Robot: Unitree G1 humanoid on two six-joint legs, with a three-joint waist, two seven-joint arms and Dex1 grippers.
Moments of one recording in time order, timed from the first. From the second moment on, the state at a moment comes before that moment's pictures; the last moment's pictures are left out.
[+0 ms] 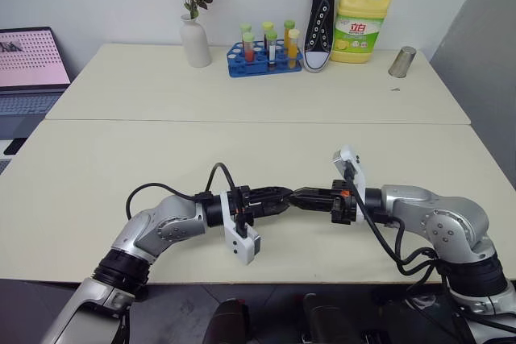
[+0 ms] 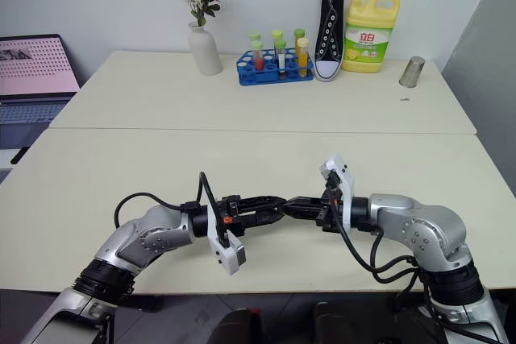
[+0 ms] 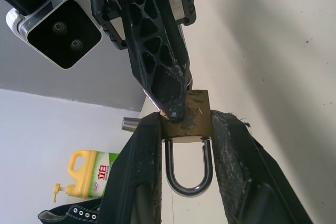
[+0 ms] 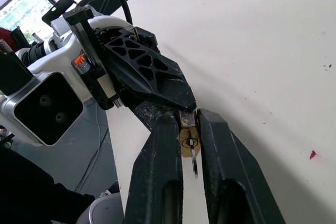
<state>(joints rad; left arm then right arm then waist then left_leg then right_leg) -0.40 0.63 -0.31 0.13 0.51 -0.98 -0.42 -0.40 -0.54 0.08 -0.37 0.88 1.06 0.68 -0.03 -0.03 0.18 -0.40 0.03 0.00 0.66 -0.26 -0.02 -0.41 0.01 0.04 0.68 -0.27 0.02</state>
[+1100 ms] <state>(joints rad) -0.23 0.61 -0.27 -0.11 -0.01 -0.60 -0.56 -0.42 -0.60 0.07 -0.30 0.76 0.97 0.75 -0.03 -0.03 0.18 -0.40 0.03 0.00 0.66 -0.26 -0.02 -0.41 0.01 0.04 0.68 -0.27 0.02</state>
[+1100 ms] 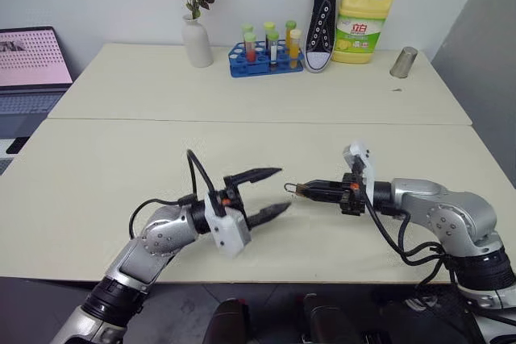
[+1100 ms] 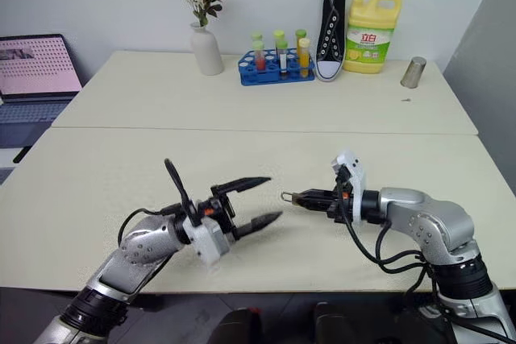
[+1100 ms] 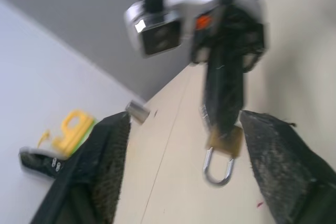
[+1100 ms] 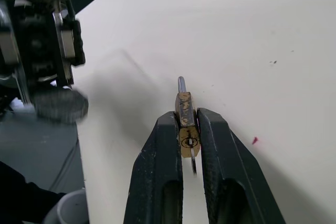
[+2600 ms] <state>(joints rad) -0.29 0.45 -0.20 -0.21 -0.40 0.23 -0.88 -0.40 -0.63 0.02 -0.38 0.79 0.92 0.85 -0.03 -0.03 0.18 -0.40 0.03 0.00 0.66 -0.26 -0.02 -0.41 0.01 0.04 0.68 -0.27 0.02</state>
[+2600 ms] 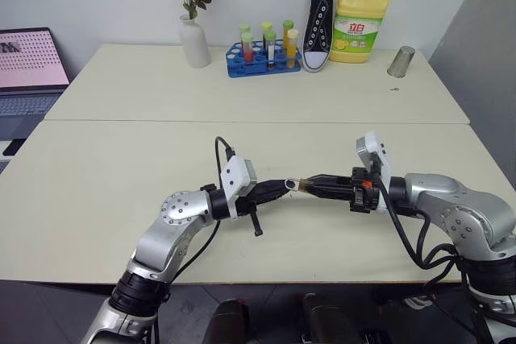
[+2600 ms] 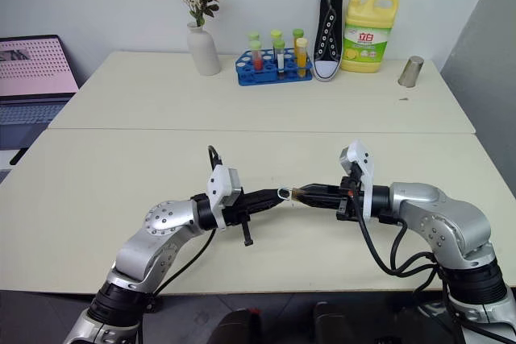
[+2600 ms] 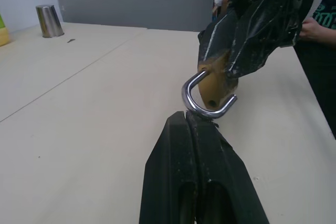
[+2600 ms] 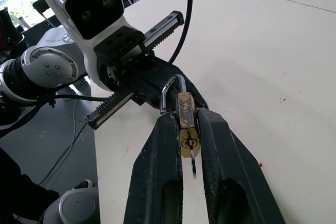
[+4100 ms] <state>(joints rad) -0.30 0.43 -0.12 -0.39 -0.60 0.51 -0.82 -0.41 -0.63 0.04 -0.38 0.77 0.92 0.85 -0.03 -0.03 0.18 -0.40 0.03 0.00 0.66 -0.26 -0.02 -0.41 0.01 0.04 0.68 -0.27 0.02</state>
